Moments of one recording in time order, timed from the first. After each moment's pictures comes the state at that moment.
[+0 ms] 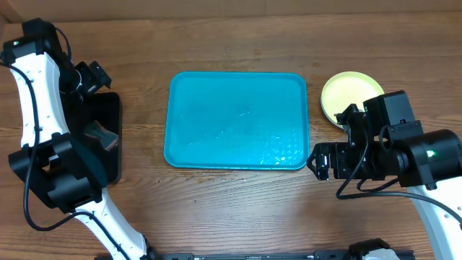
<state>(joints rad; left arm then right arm) 0.37 2.12 2.04 -1.35 0.08 -0.36 0.22 1.17 1.32 -1.45 -0.30 0.18</state>
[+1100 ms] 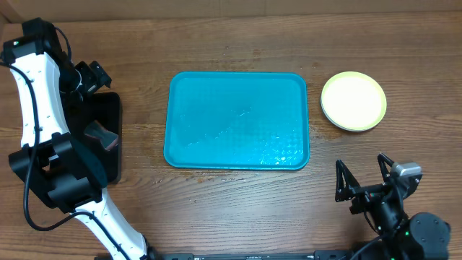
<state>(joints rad) 0.37 2.12 2.04 -1.35 0.08 -0.36 0.01 0.09 0.48 -0.60 -0.23 0.17</state>
